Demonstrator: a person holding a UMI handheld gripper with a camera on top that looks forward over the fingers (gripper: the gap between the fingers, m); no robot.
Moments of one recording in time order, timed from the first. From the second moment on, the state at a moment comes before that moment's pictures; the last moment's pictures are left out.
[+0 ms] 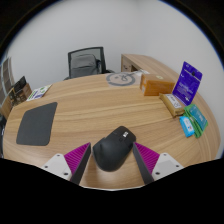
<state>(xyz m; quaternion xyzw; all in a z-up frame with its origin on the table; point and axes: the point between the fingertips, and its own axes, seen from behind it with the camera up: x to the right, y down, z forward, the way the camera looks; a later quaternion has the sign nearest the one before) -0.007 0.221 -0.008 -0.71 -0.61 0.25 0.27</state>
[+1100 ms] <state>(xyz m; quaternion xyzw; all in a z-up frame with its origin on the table) -0.061 0.211 -0.016 -0.71 -0.60 0.25 0.26</state>
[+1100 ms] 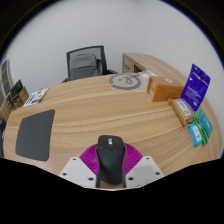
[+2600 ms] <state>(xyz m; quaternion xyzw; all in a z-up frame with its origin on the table) -0.105 -0.095 0.015 -0.63 -0.68 0.26 0.26</state>
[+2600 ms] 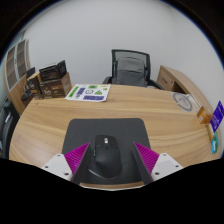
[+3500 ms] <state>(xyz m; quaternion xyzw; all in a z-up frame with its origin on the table) 0.216 -0.054 0.233 -0.67 -0.63 0.27 0.30</state>
